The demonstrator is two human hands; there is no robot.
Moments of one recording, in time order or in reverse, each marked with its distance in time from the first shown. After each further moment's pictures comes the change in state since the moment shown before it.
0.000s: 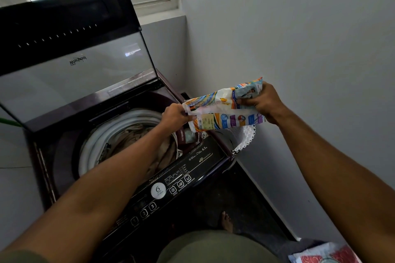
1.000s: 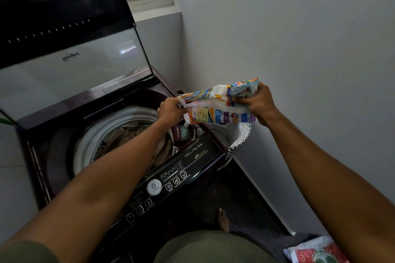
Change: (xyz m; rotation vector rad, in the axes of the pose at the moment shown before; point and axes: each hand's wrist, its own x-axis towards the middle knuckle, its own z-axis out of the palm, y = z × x) left_hand 0.005 0.007 0.006 0.013 0.170 -0.001; right_hand -0.014 0.007 0.012 0.016 0.110 -0.050
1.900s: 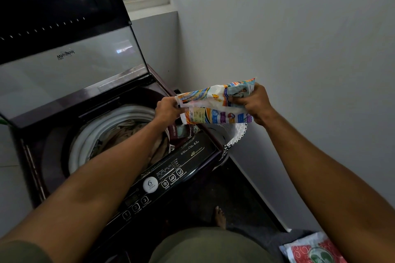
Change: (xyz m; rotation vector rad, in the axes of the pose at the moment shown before) left_hand -0.005 0.000 0.003 -0.035 -0.043 -0.026; right_hand -0.004 0.004 -0.003 0.013 -0.008 0.054
